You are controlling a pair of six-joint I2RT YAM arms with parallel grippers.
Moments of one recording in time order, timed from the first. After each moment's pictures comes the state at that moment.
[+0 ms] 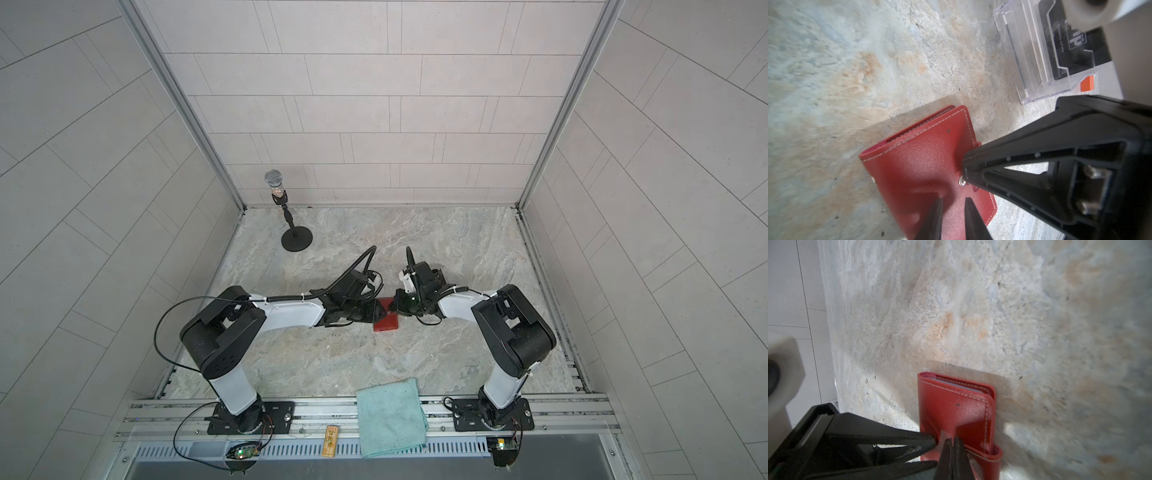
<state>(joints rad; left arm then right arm) -0.74 1.76 0.86 0.00 0.29 -0.62 0.48 1.68 0.78 -0.02 -0.47 0.68</state>
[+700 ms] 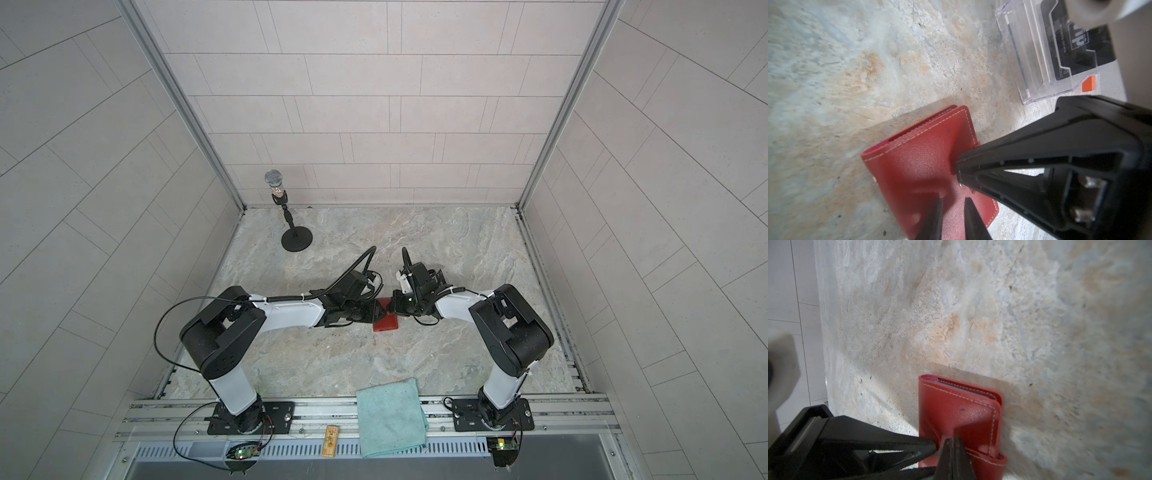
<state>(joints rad) -0.74 1.76 0.86 0.01 0.29 -0.62 0.52 1.69 0.79 -0.02 -0.41 0.66</state>
